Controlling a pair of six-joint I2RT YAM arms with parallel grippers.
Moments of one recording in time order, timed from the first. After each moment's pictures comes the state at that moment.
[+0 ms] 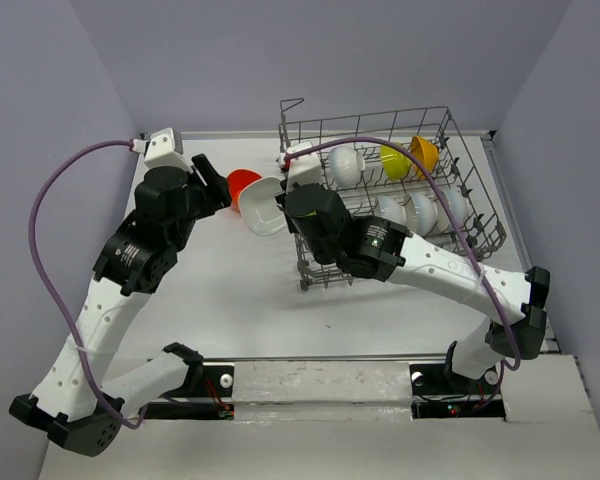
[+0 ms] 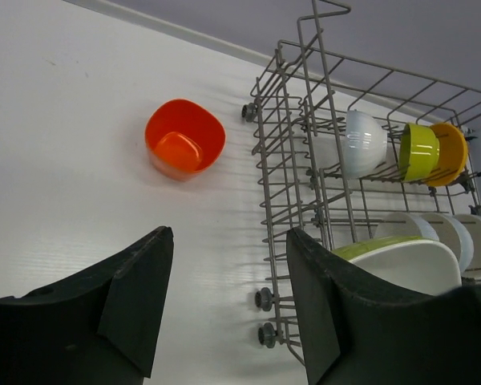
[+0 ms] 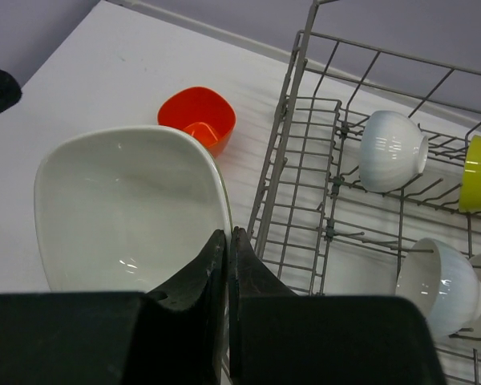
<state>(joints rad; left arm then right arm) -0.48 0.95 1.32 -0.69 -0.39 -0.53 1.18 1.58 1.70 -0.46 0.82 0.19</state>
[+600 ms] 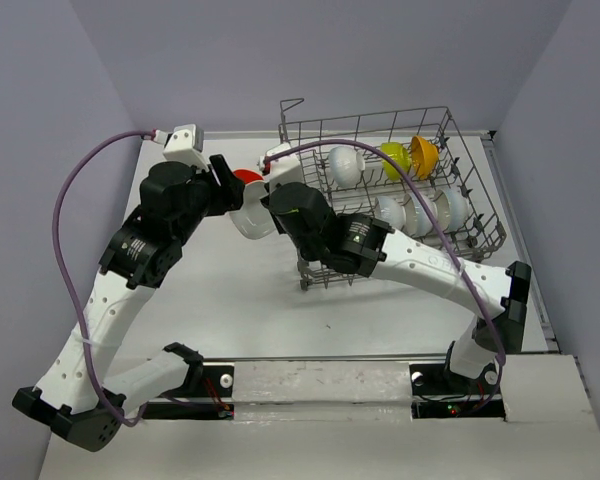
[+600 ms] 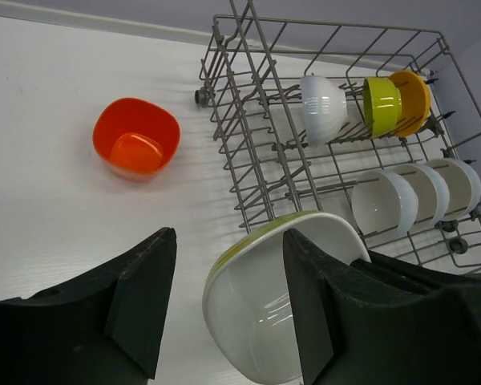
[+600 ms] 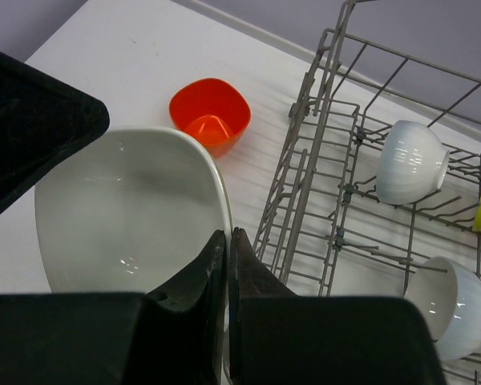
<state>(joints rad) -0.48 1.00 1.32 -0.63 -0.20 -0.43 1.17 1.66 1.76 -0.46 0.77 0.14</state>
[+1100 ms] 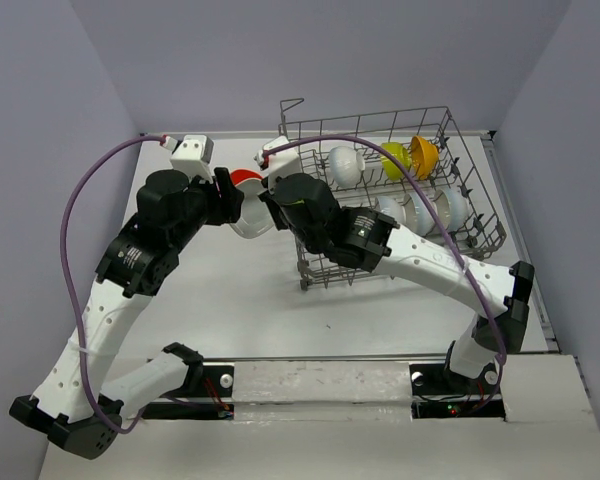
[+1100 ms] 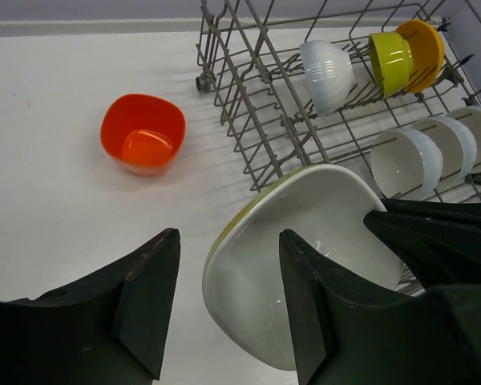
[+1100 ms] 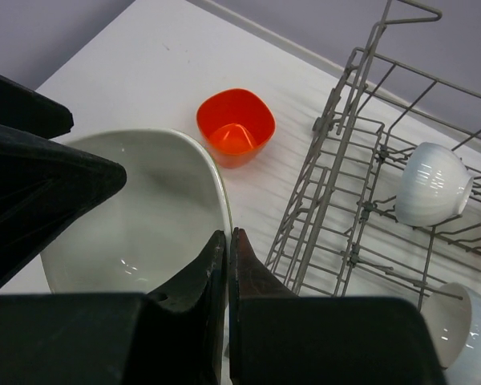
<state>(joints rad) -0.48 0.95 1.28 -0.65 -0.13 -0.28 1.16 1.66 1.80 -0.46 0.66 0.10</state>
